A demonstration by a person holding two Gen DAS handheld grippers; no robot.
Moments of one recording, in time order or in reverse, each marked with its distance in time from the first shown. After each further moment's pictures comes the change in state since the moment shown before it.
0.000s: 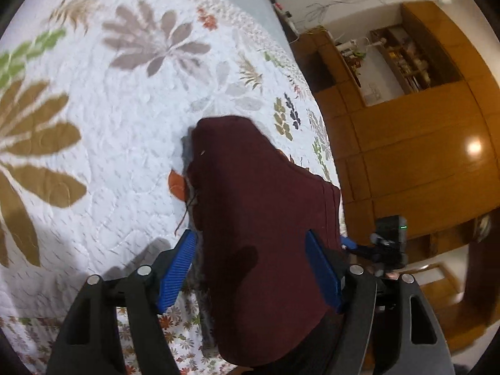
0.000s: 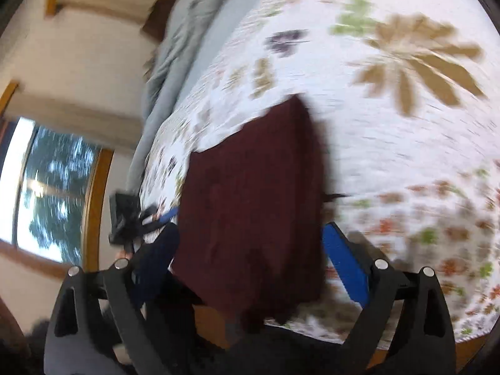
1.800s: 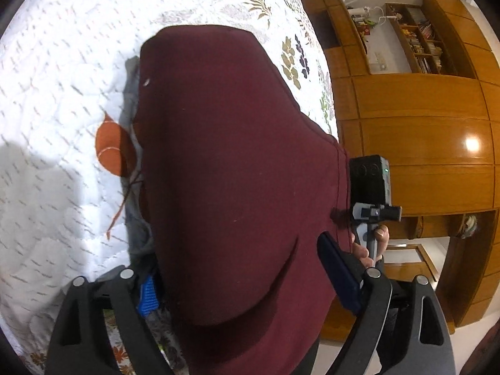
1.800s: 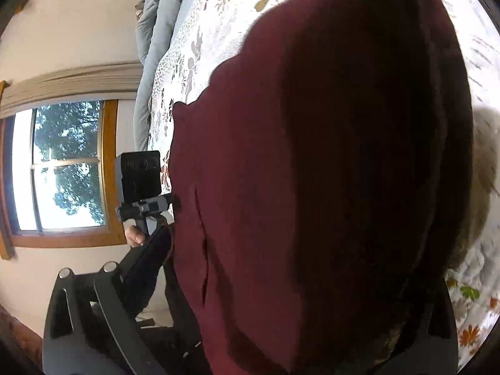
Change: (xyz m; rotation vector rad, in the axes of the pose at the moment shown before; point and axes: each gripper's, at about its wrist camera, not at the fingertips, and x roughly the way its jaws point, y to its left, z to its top) left arm 0.071 0.007 0.002 -0.072 0.234 -0.061; right arm 0.135 0.010 0.038 0.024 0.415 0.095
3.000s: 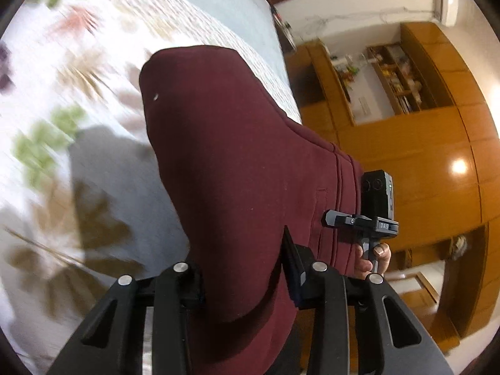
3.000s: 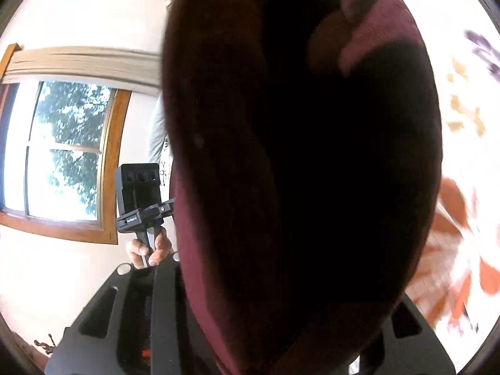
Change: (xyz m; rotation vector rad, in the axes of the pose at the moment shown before) left arm -0.183 -0.002 0.047 0.014 -0.270 0.012; right arm 0.061 0.183 0.087 -0.174 -0.042 -0.060
